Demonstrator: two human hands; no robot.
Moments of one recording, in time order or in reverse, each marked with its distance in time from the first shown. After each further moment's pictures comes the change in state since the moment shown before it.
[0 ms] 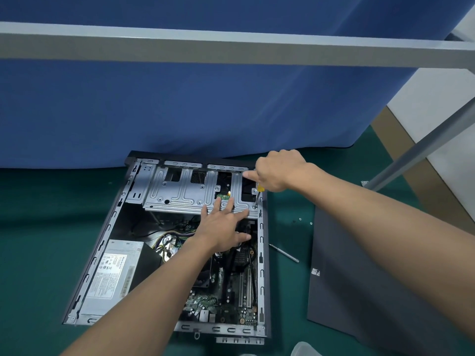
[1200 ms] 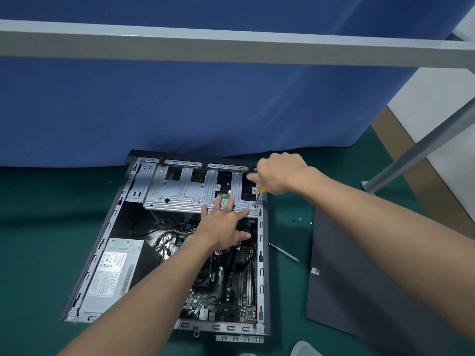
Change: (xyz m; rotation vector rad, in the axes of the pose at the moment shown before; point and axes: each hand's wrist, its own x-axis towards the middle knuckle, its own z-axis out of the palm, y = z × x) left_hand 0.001 0.001 -0.001 0.017 -0.014 -0.004; right_hand -0.009 -0.005 0.000 0.053 -0.002 0.032
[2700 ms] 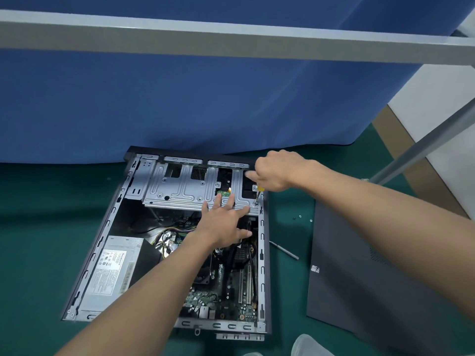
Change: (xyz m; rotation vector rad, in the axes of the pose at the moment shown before) left_hand -0.002 0.001 -0.004 0.000 -0.024 0.001; right_hand 0.005 0.001 -0.003 0.011 -0.078 -0.090
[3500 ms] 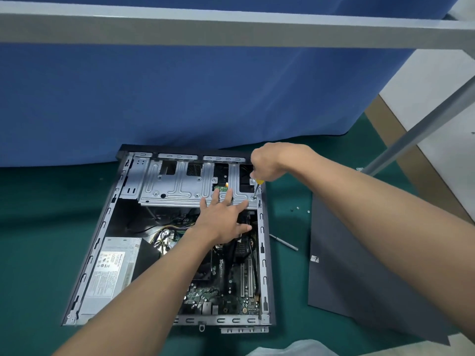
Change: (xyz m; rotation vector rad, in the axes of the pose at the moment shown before) left_hand 0.002 -0.002 0.002 0.028 0.006 0.029; right_hand 0.003 -0.012 -0.018 -0.038 -0.223 0.048
